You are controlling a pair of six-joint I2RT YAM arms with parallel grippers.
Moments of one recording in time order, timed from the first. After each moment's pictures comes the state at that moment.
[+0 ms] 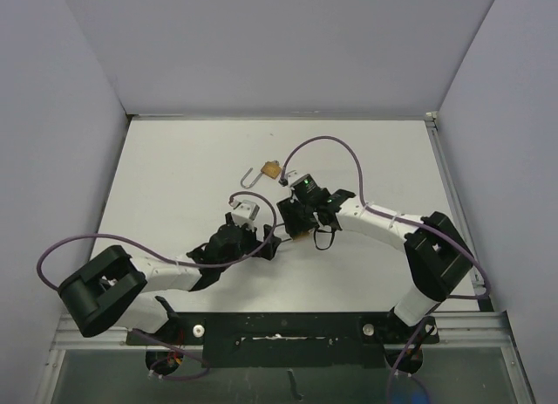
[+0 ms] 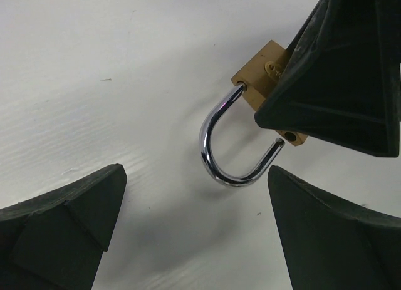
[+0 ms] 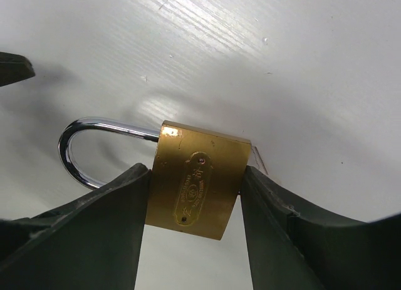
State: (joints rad) left arm -0.86 1.35 0.32 0.62 -0.20 -0.44; right arm 0.75 1.64 1.06 -0.40 0.02 0.19
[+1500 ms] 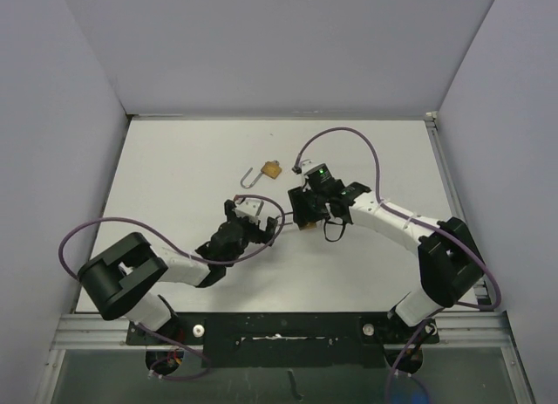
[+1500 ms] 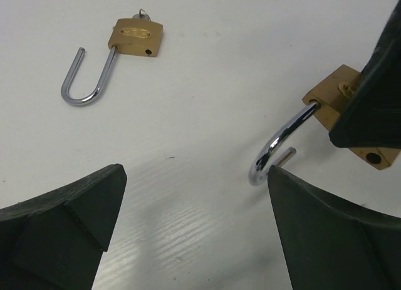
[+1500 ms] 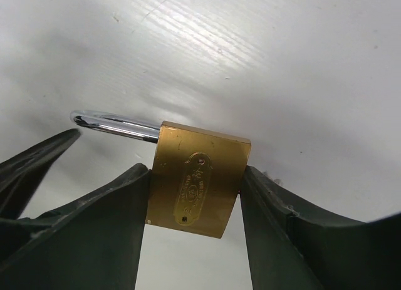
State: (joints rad) left arm -0.86 1.55 0.39 0.93 -0.38 -0.13; right arm 0.67 1.56 1.07 -0.44 -0.01 0.21
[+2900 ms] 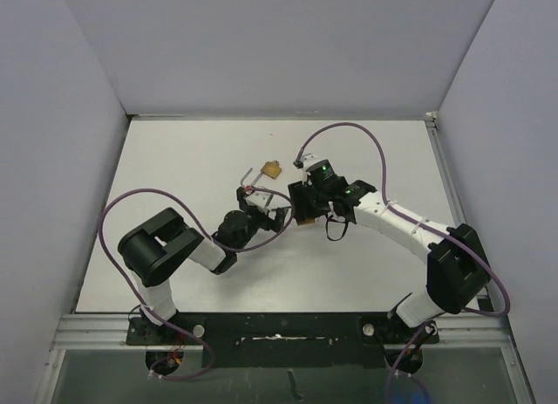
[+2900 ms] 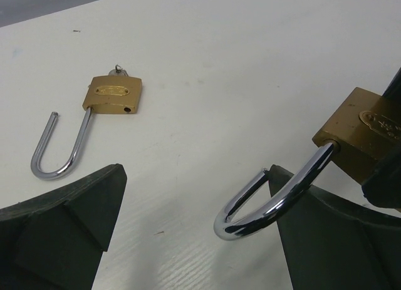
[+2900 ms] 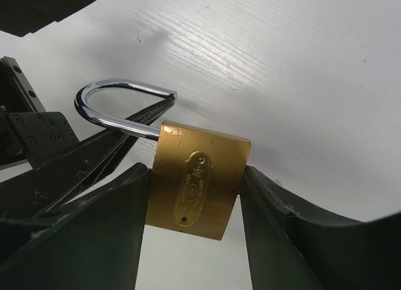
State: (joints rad) left arm -0.77 1.81 0.50 1.22 -0.21 -0.05; right arm 0.67 1.51 1.10 -0.46 -0.01 0.23
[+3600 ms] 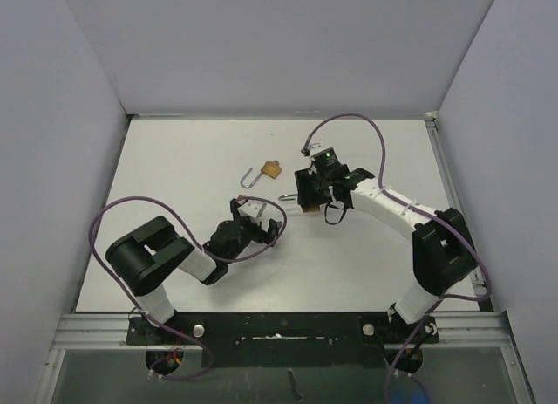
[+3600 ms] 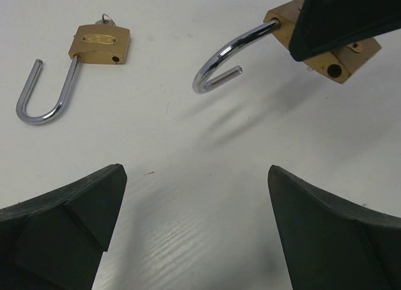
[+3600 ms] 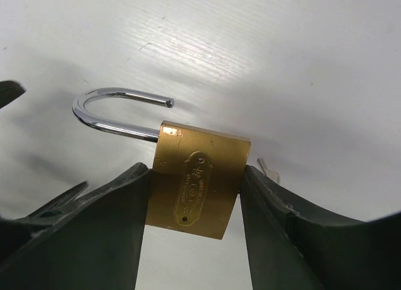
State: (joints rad) left arm -0.78 1.74 0.38 1.20 -0.19 -0.11; right arm 0.57 1.62 1.18 -0.44 0.00 0.22
